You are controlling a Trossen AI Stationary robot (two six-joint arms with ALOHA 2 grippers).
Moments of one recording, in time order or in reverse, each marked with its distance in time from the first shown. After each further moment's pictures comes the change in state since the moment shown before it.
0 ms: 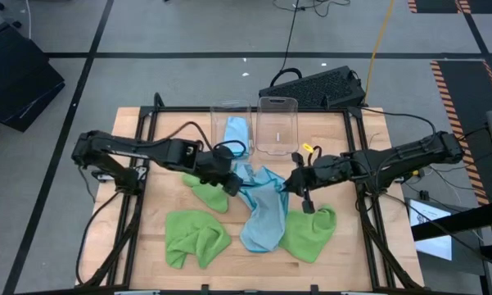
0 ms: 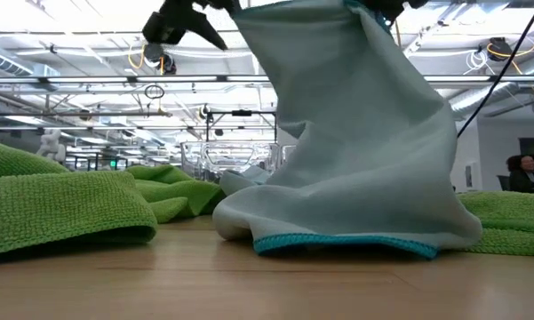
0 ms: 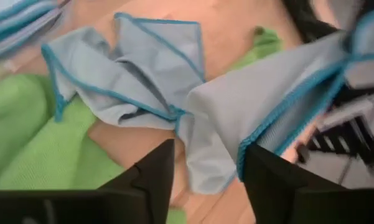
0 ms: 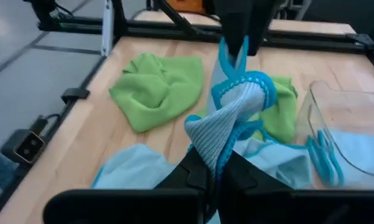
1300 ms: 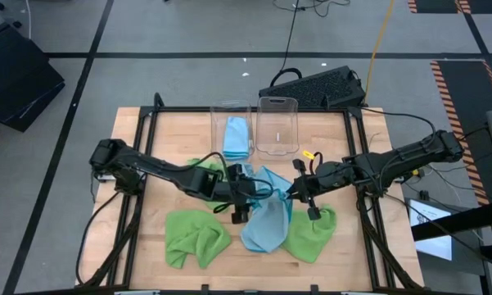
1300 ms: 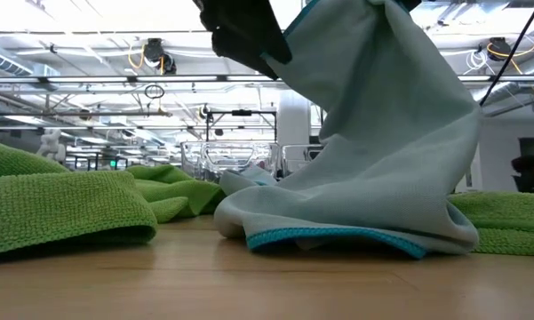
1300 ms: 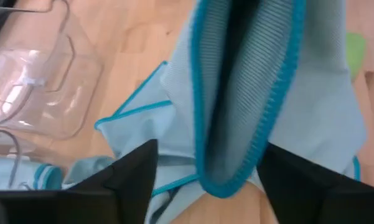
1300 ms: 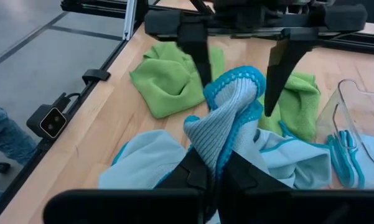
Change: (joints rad) left arm -0.147 0.217 -0.044 0.344 -0.280 0.794; right arm 0.049 -0.001 -0.002 -0.004 -0.008 -0.030
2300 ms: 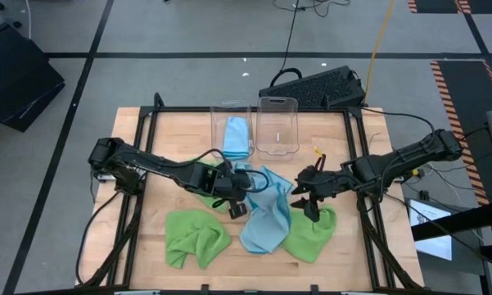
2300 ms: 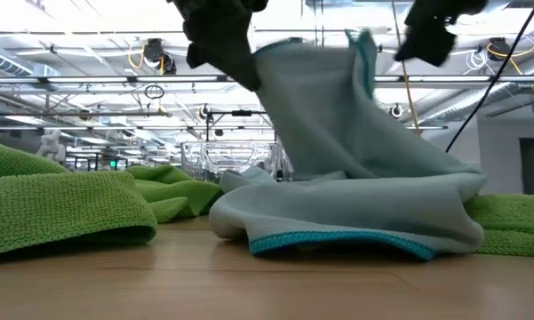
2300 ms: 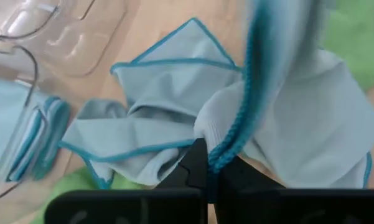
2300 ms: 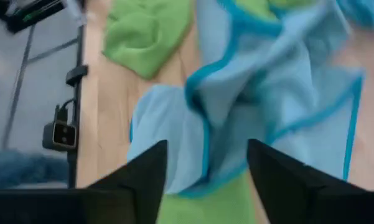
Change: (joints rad) left arm 0.032 -0.020 0.002 -0.164 0.011 -0.230; right arm 0.055 0.000 0.001 -0.256 0.076 0.647
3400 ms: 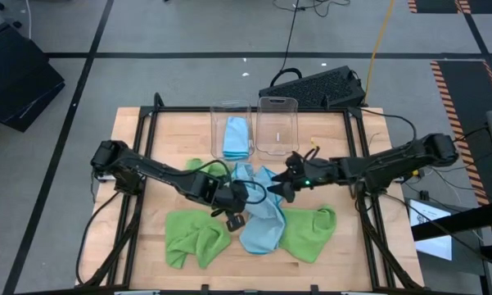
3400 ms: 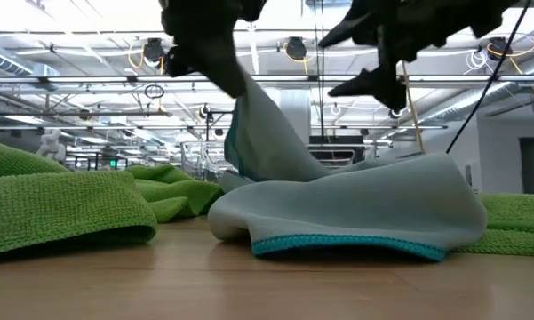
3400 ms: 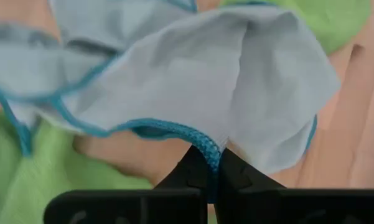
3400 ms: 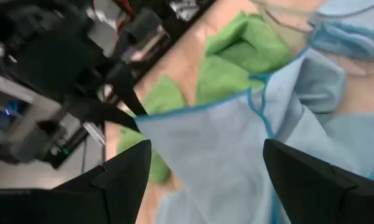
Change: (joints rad) left arm -0.071 0.037 -0.007 -0.039 0.150 -0.213; right arm -0.198 0.126 -0.227 0.685 -0.031 0.176
